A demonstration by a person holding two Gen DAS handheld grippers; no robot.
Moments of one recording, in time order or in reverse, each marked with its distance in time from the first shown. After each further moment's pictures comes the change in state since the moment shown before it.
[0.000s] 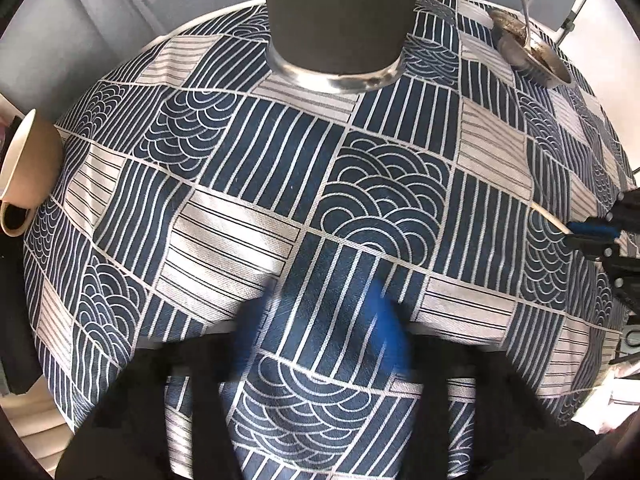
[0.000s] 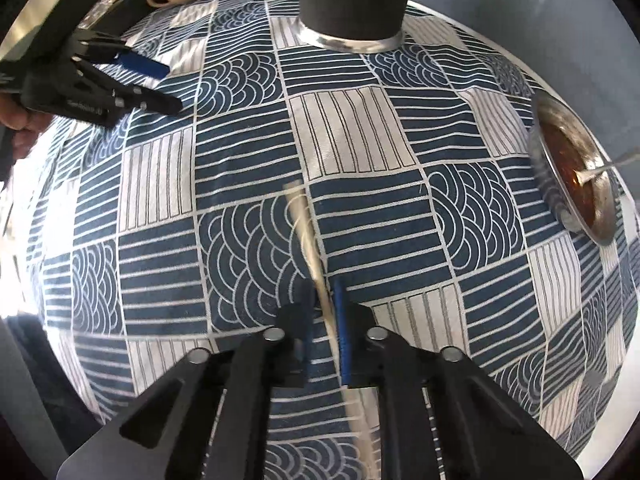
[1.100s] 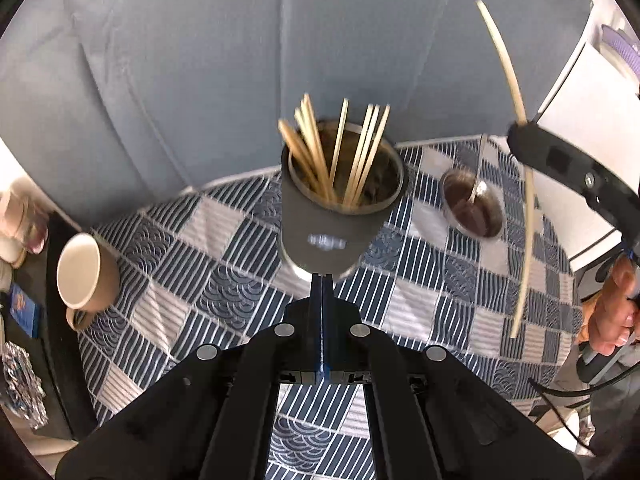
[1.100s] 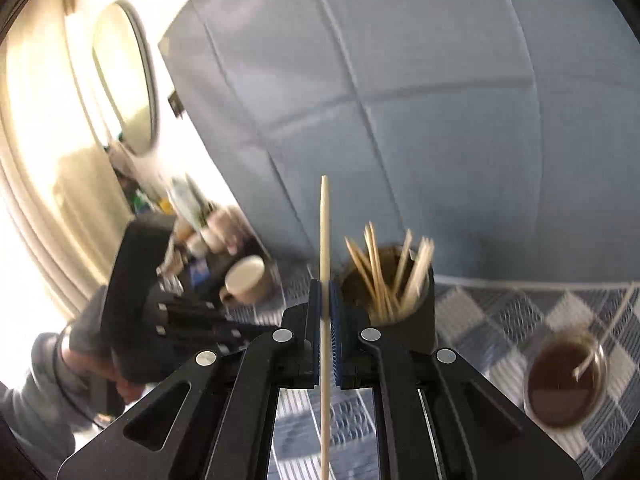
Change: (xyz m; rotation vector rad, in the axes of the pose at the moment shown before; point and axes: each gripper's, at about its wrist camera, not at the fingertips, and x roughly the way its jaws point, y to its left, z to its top) left arm -0.149 0.027 0.097 -0.049 -0.288 -0.107; right arm -0.192 -0.056 0.165 0.271 -0.751 0.316
